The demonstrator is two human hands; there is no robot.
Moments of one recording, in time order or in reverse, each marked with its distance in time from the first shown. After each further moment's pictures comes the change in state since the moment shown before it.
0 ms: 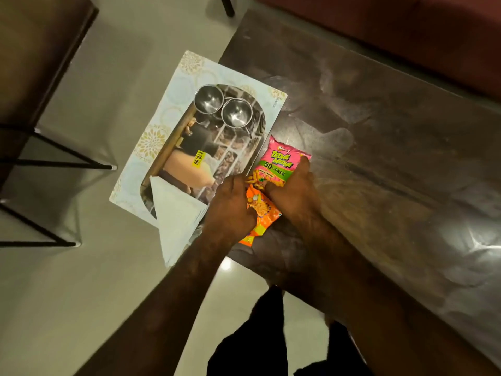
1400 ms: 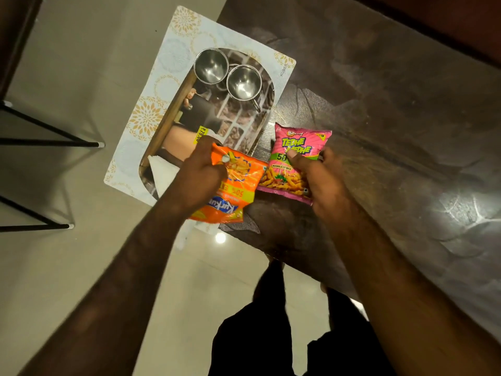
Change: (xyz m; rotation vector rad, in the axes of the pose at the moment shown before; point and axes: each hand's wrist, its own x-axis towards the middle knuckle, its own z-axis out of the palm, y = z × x) left_hand 0.016 -0.059 -0.058 -0.576 -0.102 -0.171; right_hand -0.008 0.003 -0.007 0.875 -0.007 0.253
